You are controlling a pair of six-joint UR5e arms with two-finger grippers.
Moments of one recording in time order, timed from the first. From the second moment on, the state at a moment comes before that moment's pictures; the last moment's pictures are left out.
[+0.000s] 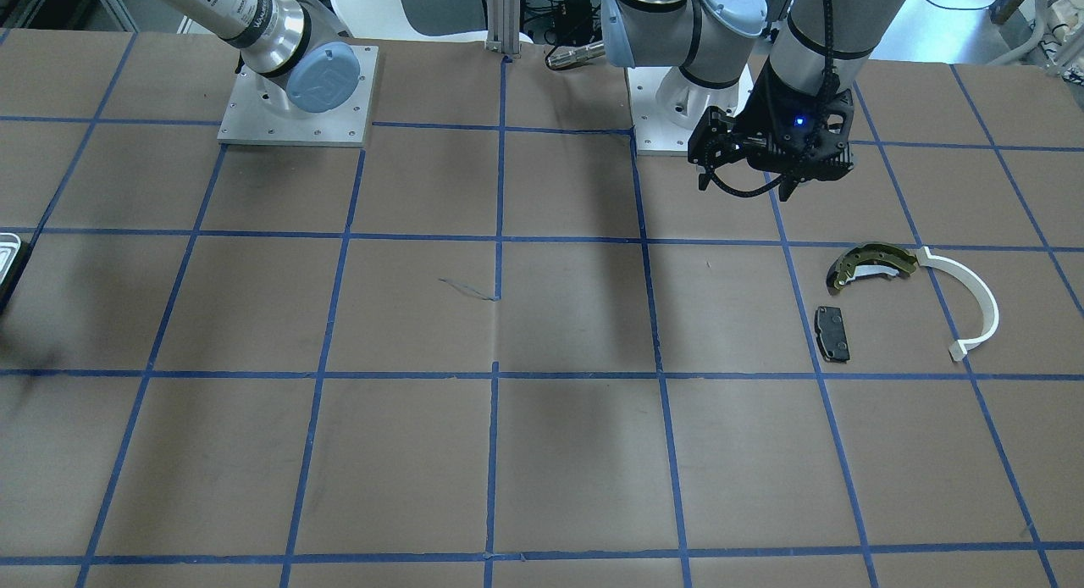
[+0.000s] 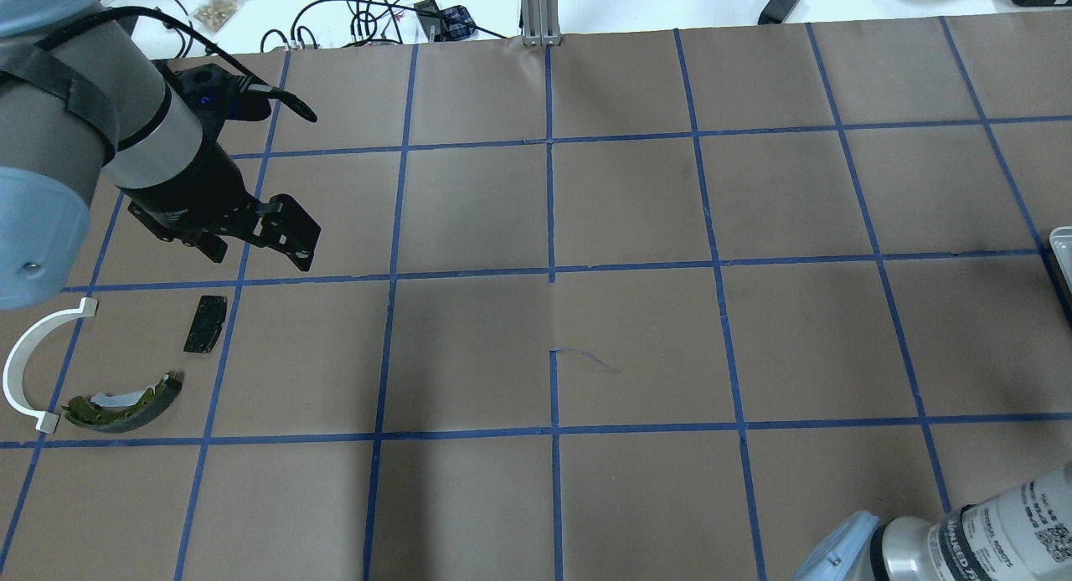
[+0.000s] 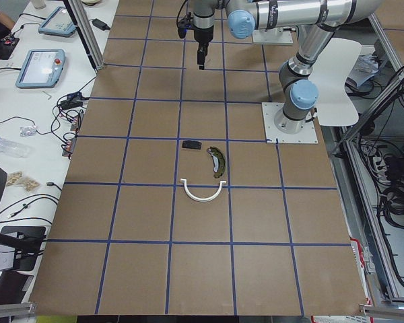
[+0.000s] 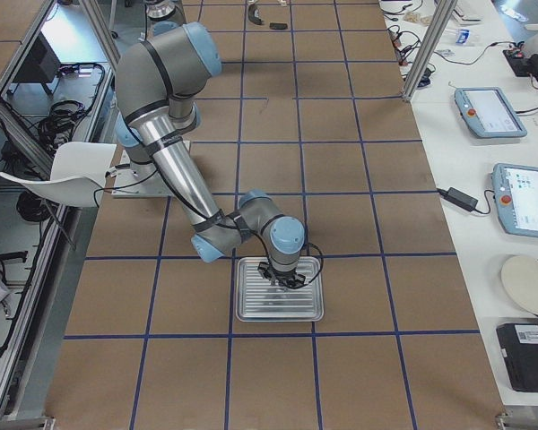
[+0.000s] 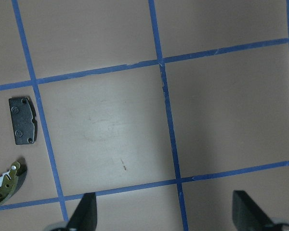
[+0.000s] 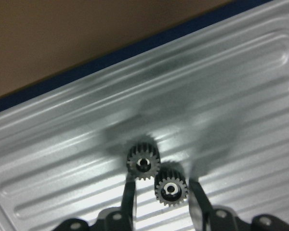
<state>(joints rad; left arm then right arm) -1.49 -1.44 -1.80 -1.49 1.59 0.23 0.62 -1.02 1.73 -2.34 -1.63 -2.15</state>
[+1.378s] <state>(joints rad) -1.48 -1.44 -1.83 -1.45 1.67 0.23 0.81 -1.27 1.75 -2.12 -1.64 -1.56</state>
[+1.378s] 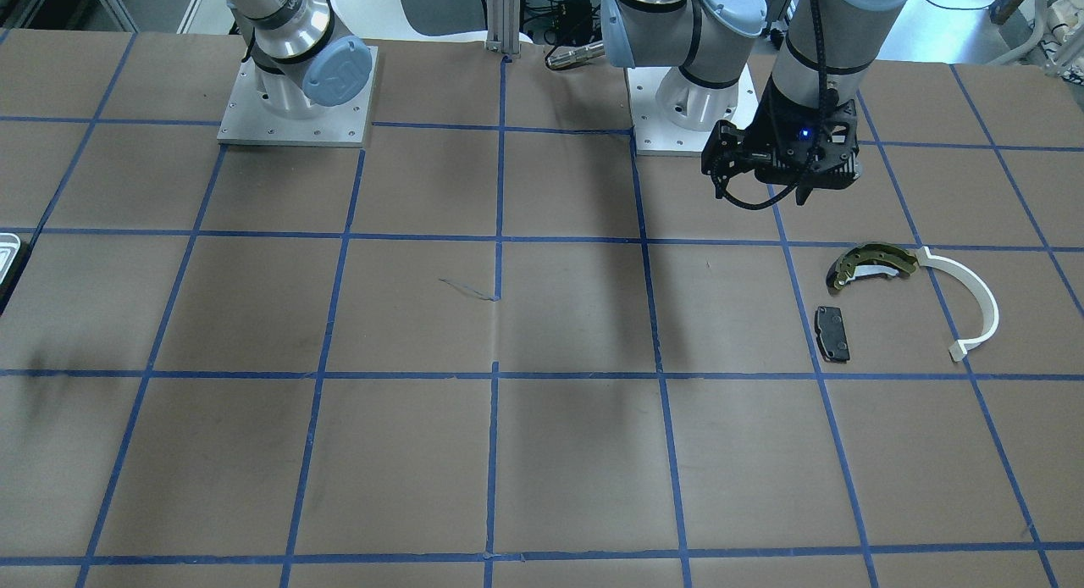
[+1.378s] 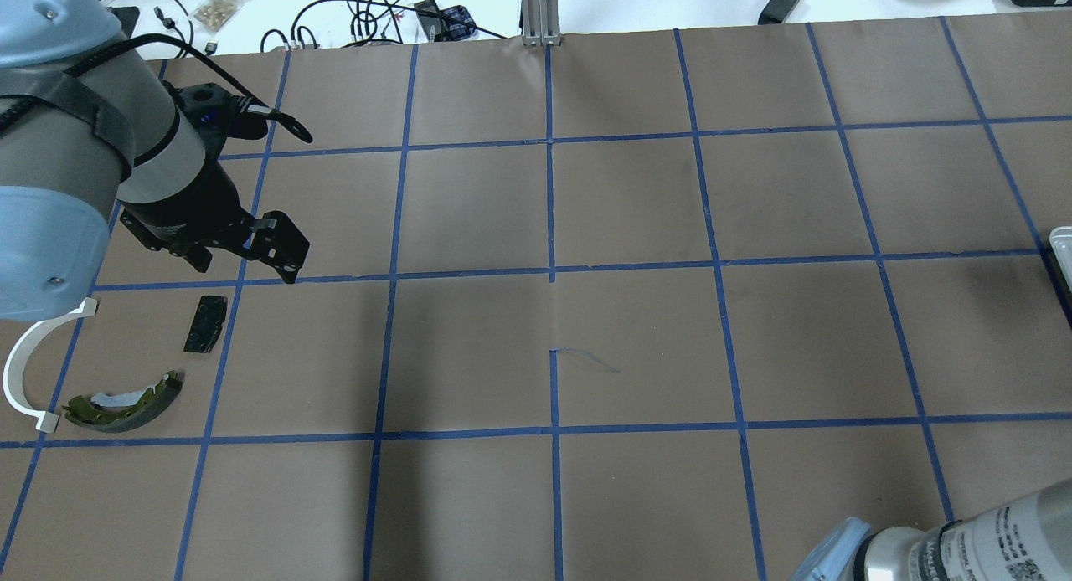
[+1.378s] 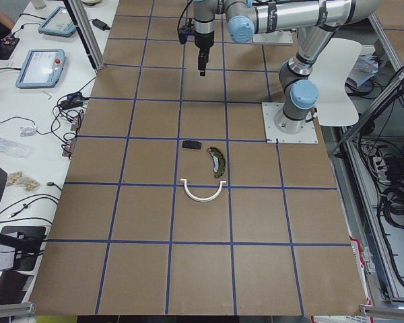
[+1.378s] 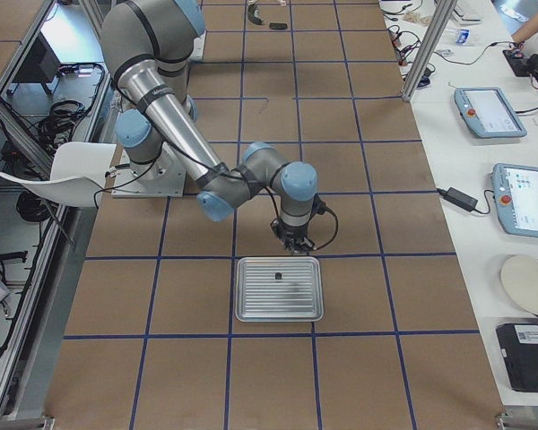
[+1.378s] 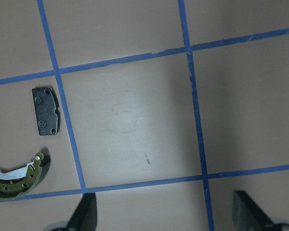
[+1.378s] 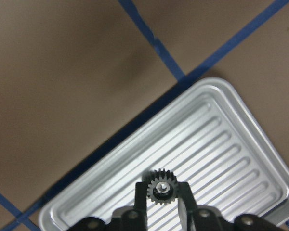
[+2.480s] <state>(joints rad) -1.52 -1.44 -1.81 -1.47 1.57 0.18 1.91 -1.30 1.76 -2.02 -1.59 0.15</state>
